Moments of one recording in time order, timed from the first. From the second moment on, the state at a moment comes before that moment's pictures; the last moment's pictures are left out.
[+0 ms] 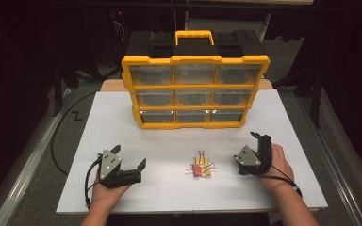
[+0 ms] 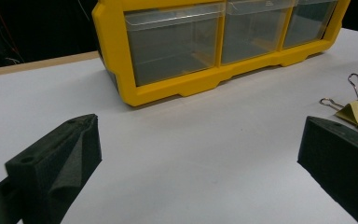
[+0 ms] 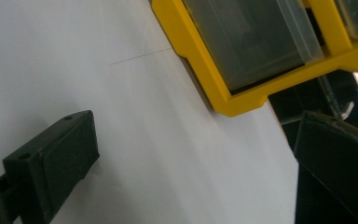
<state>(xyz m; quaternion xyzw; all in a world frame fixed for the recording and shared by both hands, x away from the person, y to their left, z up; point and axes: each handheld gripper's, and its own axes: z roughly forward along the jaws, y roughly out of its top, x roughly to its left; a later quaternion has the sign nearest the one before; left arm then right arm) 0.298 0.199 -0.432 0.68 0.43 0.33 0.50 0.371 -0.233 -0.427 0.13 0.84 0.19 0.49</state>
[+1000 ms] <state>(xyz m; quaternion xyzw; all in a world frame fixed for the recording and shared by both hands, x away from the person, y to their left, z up) 0.300 0.195 -0.437 0.69 0.42 0.33 0.48 0.373 -0.222 -0.435 0.05 0.82 0.08 0.56</state>
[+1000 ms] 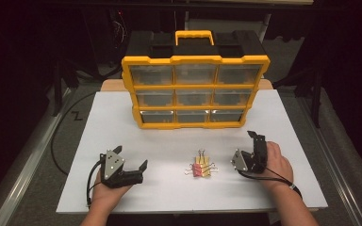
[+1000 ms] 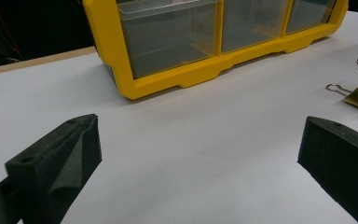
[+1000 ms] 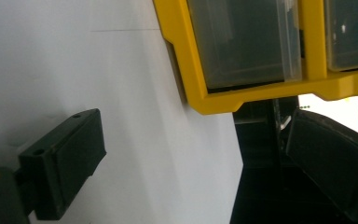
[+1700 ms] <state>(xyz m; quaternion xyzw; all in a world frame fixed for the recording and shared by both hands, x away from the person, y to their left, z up) 0.298 0.196 -0.435 0.69 0.43 0.33 0.48 0.368 -0.209 -0.436 0.03 0.80 0.05 0.59</state>
